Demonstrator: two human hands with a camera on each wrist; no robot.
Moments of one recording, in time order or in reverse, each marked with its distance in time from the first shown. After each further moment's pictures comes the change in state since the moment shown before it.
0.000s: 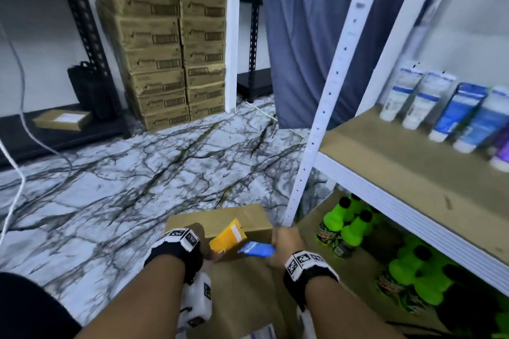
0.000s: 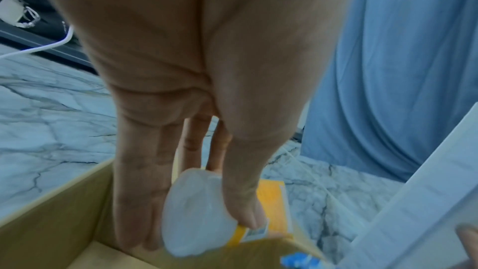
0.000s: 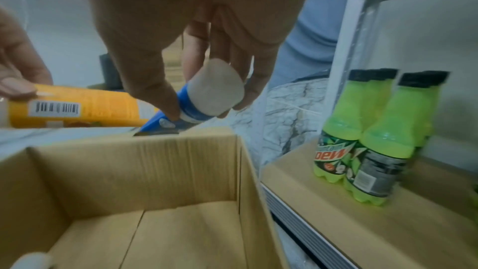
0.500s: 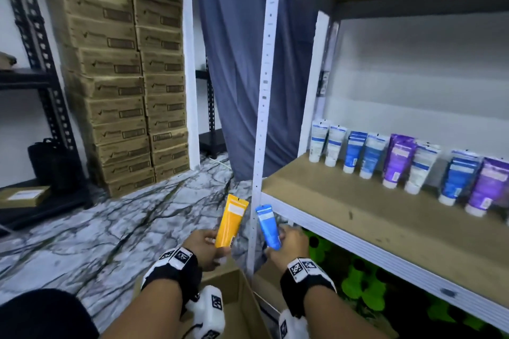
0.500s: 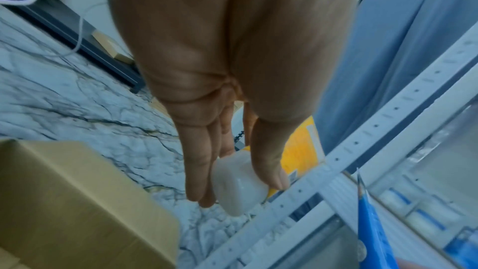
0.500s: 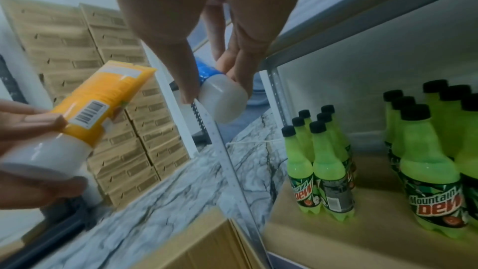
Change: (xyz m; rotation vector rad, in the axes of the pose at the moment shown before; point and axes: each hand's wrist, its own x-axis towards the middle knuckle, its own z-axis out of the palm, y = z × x) left_hand -0.102 0.099 -0.044 -0.794 -0.068 0.434; right_hand -0.082 0.036 -0.094 0.424 0.613 0.121
